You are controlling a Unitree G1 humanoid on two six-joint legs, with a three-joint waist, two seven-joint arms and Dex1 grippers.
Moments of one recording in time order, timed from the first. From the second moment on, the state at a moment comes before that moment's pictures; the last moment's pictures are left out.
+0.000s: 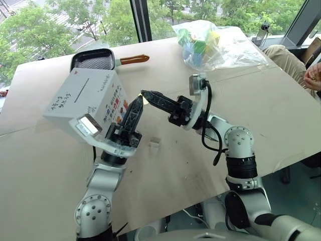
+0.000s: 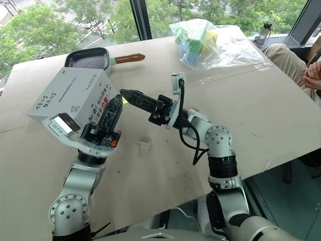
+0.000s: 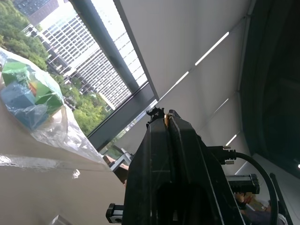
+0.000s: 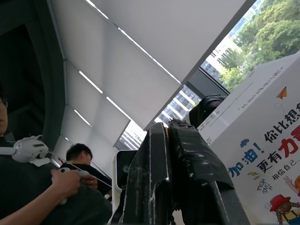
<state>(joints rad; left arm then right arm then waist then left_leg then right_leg) 0.07 0.13 0.16 -0.65 -1.26 0.38 -0.34 -0.64 0.13 -0.03 -0.07 1.09 0.97 0.50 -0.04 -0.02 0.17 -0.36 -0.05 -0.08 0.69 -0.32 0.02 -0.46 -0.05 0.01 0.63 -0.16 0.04</state>
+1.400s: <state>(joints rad) -0.54 0.96 0.44 -0.53 -1.17 1.27 0.49 -0.82 -0.28 0.18 0.02 0.53 0.31 1.10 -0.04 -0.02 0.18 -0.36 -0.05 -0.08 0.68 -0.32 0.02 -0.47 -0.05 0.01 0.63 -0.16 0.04</state>
